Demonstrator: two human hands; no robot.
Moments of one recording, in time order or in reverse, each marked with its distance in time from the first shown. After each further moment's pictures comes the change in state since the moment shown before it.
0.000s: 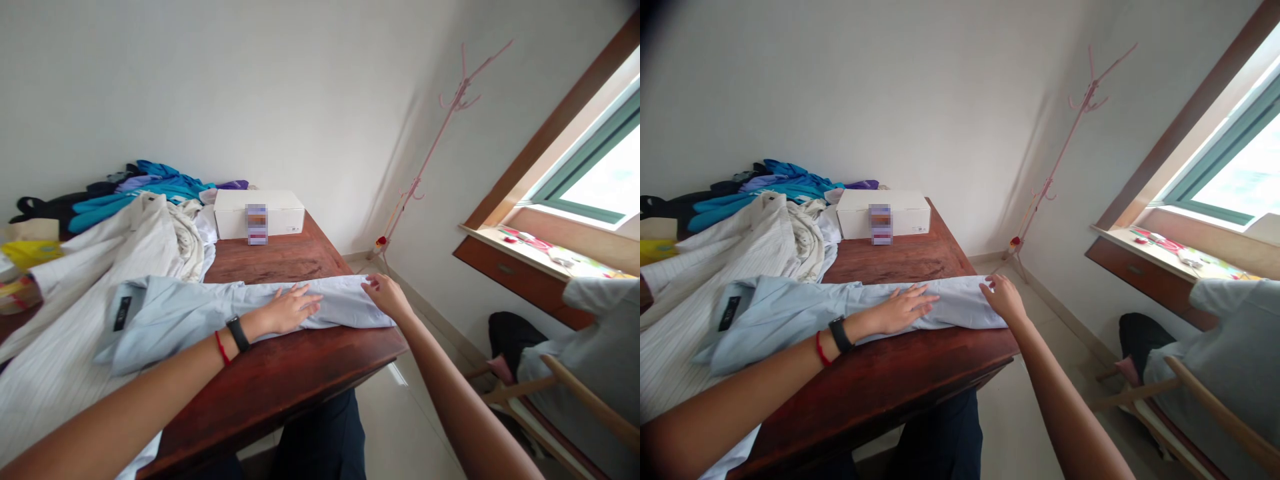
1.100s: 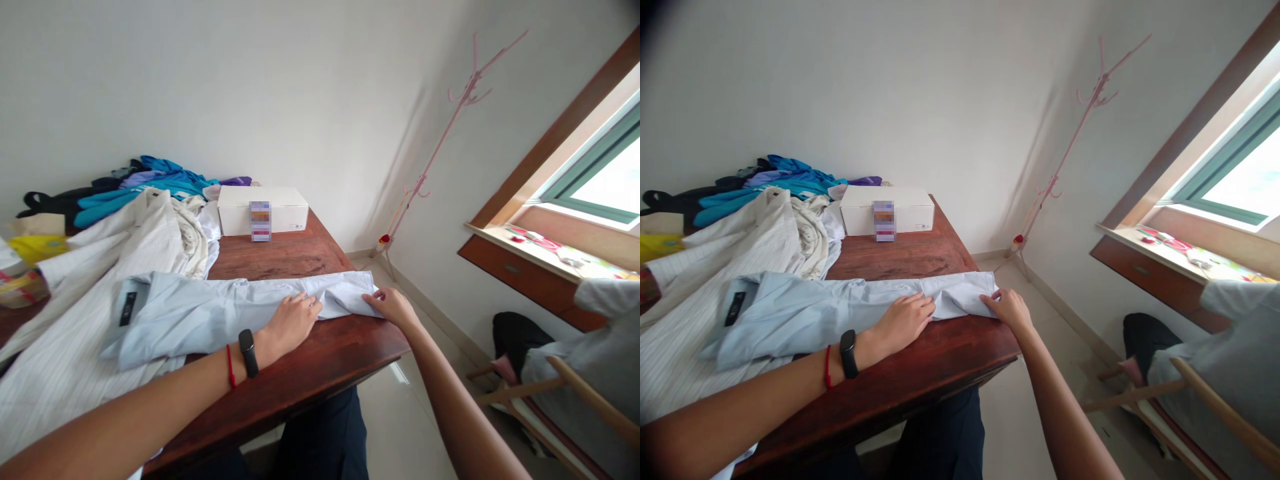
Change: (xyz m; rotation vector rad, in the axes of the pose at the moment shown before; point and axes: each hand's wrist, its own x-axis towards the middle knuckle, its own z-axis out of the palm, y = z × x) left_hand -0.017 0.033 0.017 0.291 0.190 0.081; right_hand -0.026 -0.001 0.003 -0.053 -0.119 0.154
